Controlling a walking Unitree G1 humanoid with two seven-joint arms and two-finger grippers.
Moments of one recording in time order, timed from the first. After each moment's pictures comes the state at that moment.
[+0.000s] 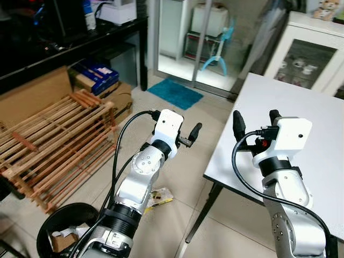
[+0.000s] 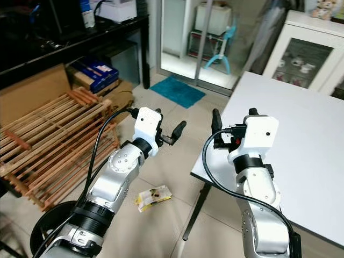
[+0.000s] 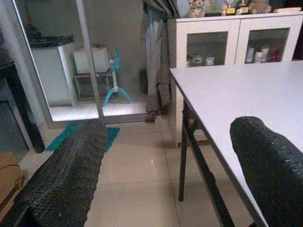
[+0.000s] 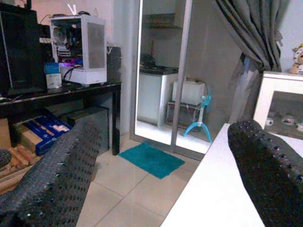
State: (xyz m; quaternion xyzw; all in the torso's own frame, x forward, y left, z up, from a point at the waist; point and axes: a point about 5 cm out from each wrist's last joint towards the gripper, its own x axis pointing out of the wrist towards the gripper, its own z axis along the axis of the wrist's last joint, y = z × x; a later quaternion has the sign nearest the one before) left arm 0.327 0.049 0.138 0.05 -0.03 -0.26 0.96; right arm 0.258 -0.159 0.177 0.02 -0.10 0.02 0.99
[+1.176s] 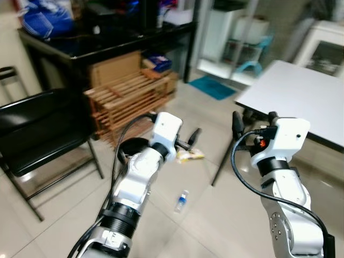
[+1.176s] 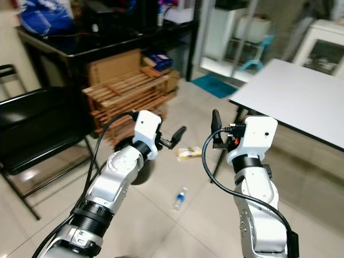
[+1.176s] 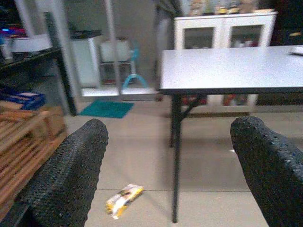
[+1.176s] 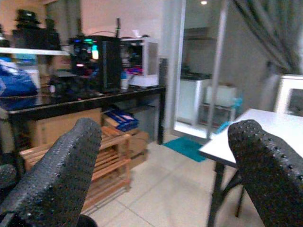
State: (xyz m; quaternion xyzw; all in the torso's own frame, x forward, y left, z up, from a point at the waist) left arm 0.327 0.051 0.130 0.04 0.00 -0.28 0.96; right arm 0.259 -0.157 0.175 0.03 -0.09 0.02 1.00
